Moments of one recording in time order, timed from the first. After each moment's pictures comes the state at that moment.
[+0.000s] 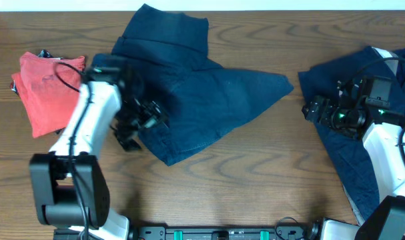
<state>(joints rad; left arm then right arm) -0.08 1.73 1.25 -1.24 0.36 -0.69 -0.23 1.45 0.94 -0.64 -0.32 0.19</state>
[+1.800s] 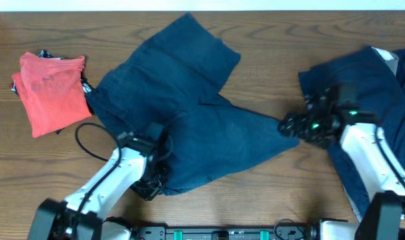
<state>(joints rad) -0.35 1.38 0.64 -0.96 0.16 -1.24 -0.02 1.49 0.84 -0.72 -0.37 0.25</state>
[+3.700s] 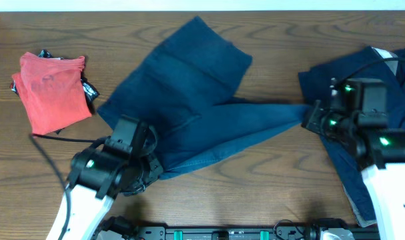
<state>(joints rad) -0.37 0.99 0.97 -1.31 0.18 -0.92 0.03 1.10 1.09 -0.93 -0.20 0.49</state>
